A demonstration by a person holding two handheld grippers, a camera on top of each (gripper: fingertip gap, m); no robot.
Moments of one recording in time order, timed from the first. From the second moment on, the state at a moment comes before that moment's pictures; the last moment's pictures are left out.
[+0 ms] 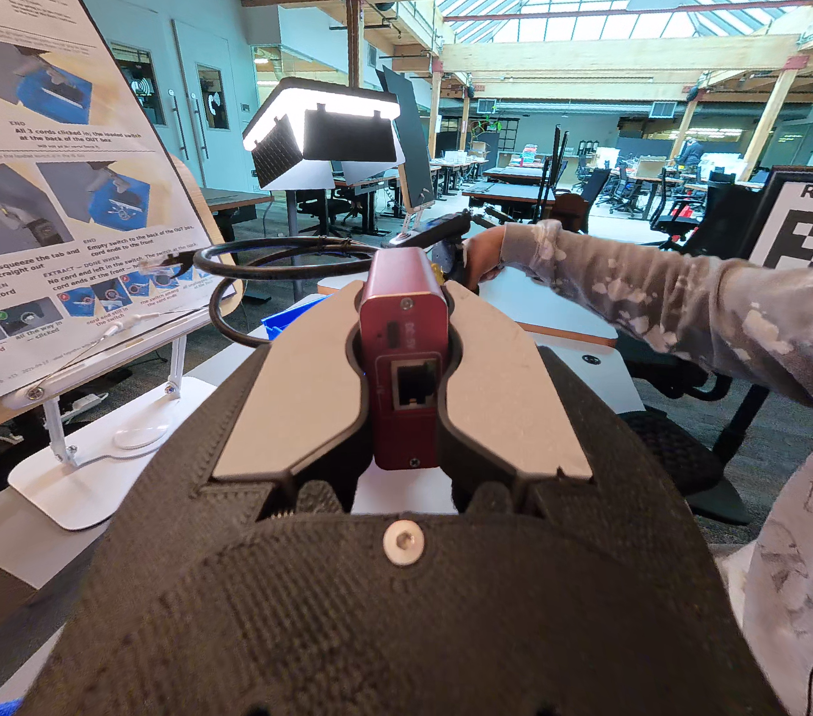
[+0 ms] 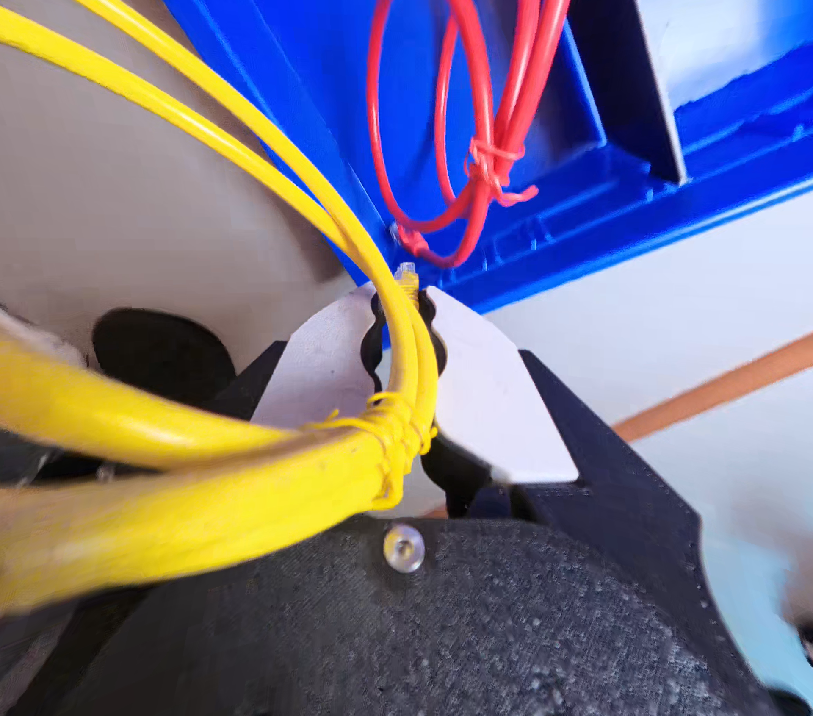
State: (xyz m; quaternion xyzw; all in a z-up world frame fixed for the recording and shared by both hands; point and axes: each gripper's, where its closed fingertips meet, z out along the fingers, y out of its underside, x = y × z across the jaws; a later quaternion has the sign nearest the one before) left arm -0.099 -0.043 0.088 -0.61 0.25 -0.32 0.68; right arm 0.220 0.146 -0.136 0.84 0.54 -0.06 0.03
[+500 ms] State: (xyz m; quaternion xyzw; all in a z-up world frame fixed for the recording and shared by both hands) left arm -0.105 -0.046 0.089 -0.60 0.25 -0.32 0.68; right arm 0.203 0.193 -0.118 0.82 0.57 0.05 0.02
